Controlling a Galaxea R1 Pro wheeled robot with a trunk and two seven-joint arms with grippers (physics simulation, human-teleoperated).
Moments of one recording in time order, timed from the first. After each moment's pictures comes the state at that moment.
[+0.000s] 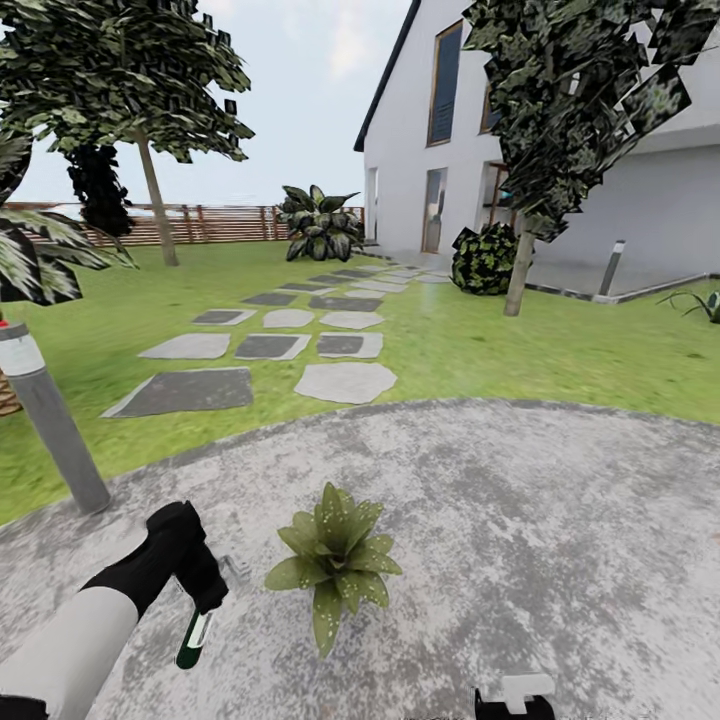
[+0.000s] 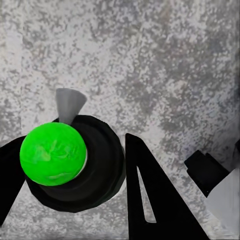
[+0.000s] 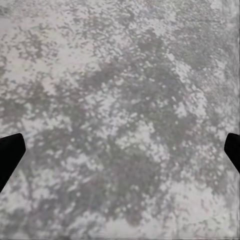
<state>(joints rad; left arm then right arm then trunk) -0.73 0.17 -0.14 -0.70 -0.99 0.69 -1.26 -0.42 0.00 0.28 -0.04 -0.15 -0.40 -0.23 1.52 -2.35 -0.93</state>
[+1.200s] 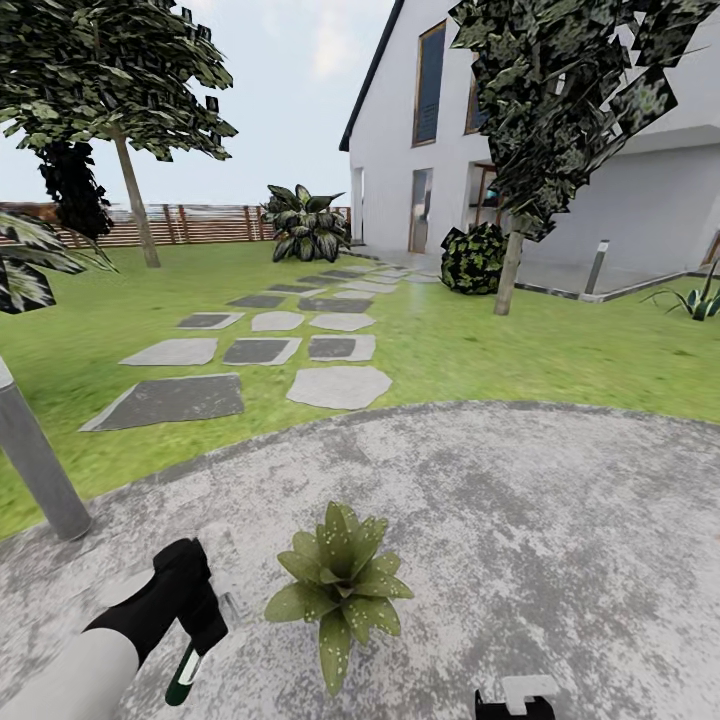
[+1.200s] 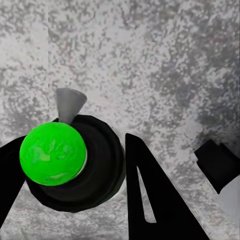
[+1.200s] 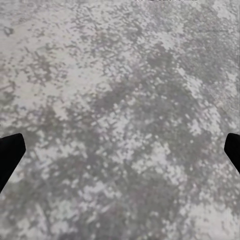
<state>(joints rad) -0.62 0.14 -0.17 -0.70 -0.98 0.69 -1.10 -0.42 0.00 0.28 -0.04 -0.15 -0.40 -0.22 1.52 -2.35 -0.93</state>
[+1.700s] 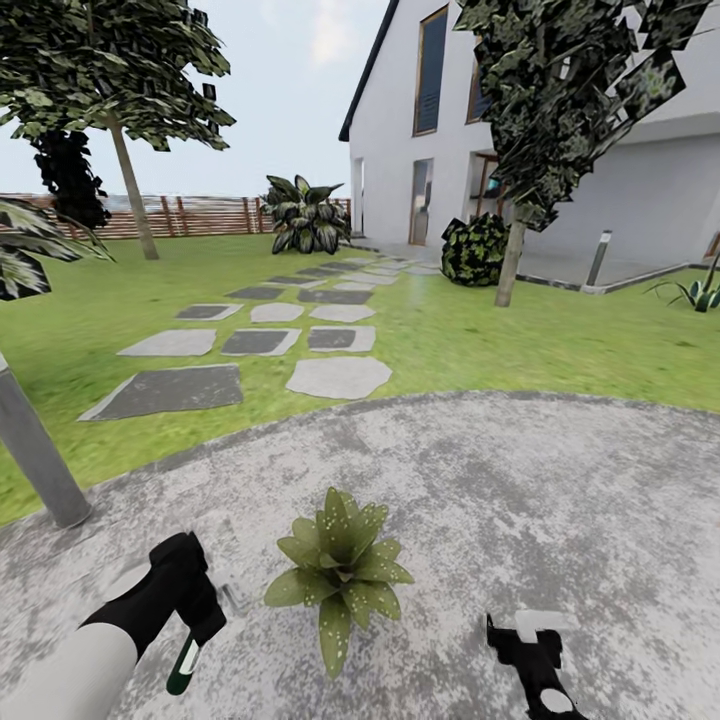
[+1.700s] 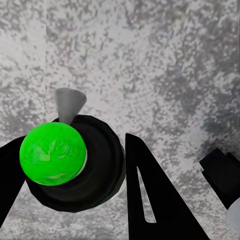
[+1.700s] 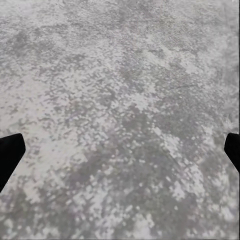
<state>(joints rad) -0.63 0.15 -0.14 -0.71 -0.98 0.69 -1.10 -0.42 -0.09 0.21 -0.32 -0.16 -0.34 -0.22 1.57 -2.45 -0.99</state>
